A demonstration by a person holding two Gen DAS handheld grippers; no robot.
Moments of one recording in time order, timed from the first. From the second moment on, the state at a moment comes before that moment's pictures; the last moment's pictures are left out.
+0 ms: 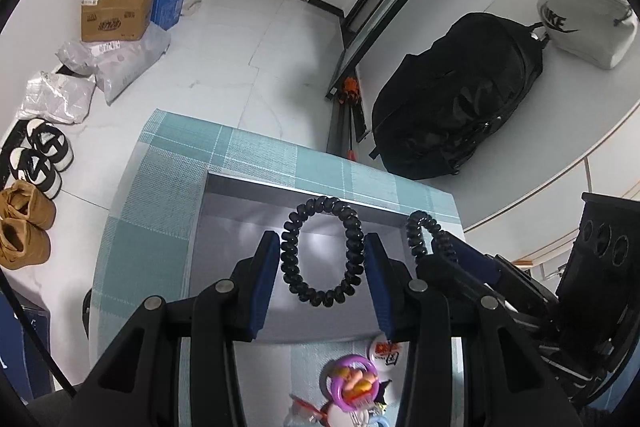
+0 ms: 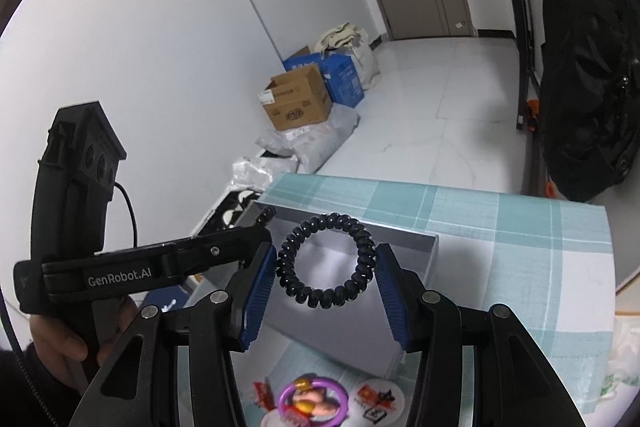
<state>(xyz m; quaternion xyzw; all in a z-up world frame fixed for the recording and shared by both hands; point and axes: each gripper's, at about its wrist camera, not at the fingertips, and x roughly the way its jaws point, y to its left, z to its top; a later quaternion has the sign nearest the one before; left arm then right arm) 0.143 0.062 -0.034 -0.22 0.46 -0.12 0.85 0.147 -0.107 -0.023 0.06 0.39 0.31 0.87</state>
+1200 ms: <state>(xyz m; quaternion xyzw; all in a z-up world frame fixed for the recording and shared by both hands) 0.112 0.070 -0.012 -0.21 0.40 -0.11 0.89 0.103 -0.131 -0.010 0.00 0.34 0.28 0.90</state>
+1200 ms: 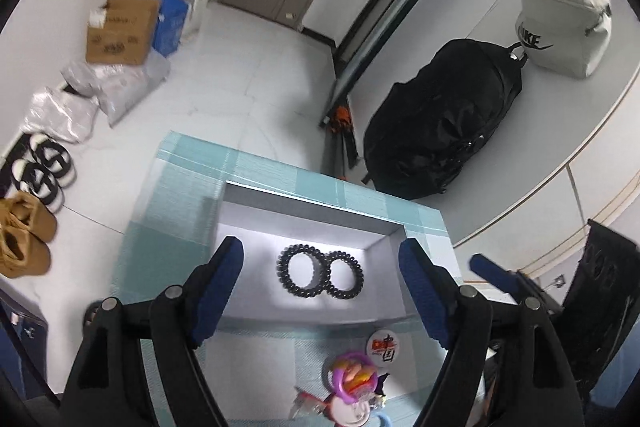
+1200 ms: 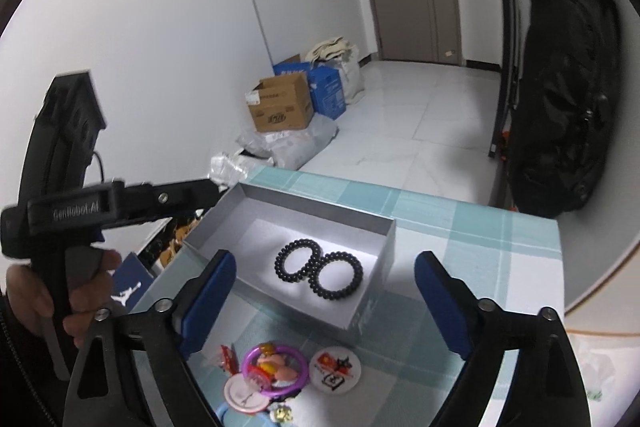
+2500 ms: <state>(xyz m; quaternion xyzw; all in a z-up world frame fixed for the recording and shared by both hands) 0.049 0.039 -0.075 -0.15 0.52 -0.07 0.84 0.031 -0.164 -0.049 0.06 0.39 0.26 0.88</state>
